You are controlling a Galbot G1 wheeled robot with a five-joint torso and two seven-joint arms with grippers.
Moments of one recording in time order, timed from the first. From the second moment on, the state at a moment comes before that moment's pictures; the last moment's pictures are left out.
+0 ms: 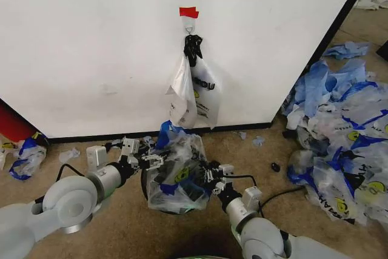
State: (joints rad) left arm 0.92 -0.30 0.10 -2.24 -1.49 0.14 -0.35; right arm -0.94 0.81 -0.47 2.08 0.89 0.16 0.56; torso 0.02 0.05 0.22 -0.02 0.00
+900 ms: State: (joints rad) left arm 0.96 -0.30 0.07 -2.25 -1.46 0.11 -0.36; right arm -0.98 0.82 -0.43 2.08 0.87 0.16 0.57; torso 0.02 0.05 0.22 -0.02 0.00
